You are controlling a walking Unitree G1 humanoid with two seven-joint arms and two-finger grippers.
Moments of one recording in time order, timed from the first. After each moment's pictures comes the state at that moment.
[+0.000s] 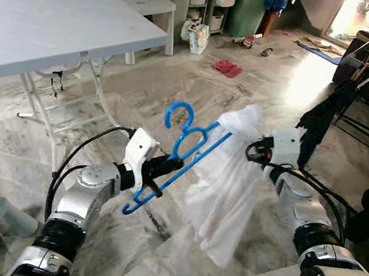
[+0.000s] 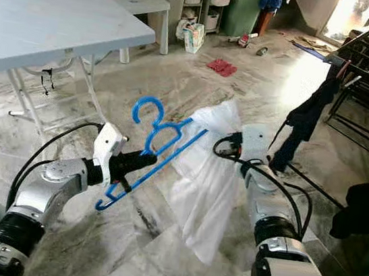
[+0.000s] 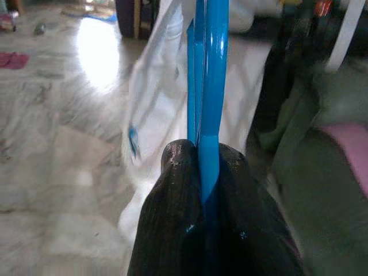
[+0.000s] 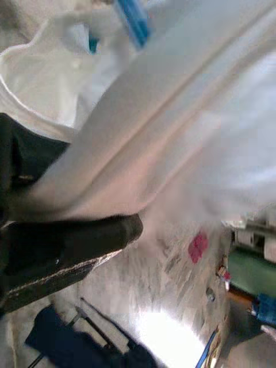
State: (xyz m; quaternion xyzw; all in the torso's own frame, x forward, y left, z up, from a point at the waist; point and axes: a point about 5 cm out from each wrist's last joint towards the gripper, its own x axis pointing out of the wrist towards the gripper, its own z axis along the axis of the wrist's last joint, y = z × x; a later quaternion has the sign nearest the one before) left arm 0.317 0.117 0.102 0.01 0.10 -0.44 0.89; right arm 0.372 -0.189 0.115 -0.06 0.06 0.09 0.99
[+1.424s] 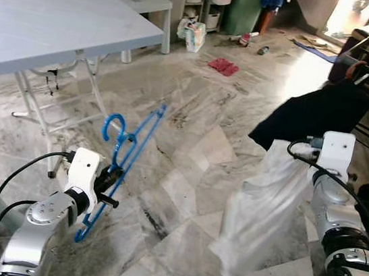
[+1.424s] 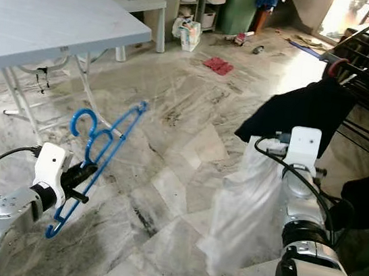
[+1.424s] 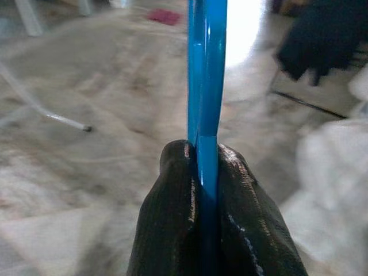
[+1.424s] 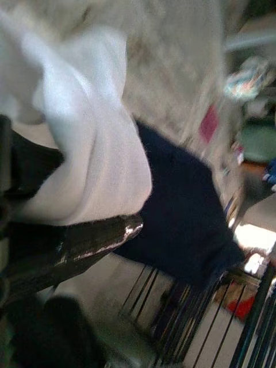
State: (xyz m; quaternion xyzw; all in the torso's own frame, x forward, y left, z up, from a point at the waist) left arm 0.271 0.186 0.080 0.02 0.14 -0.14 0.98; right arm 0.363 -0.259 0.129 -0.08 0.05 -0.11 0.99
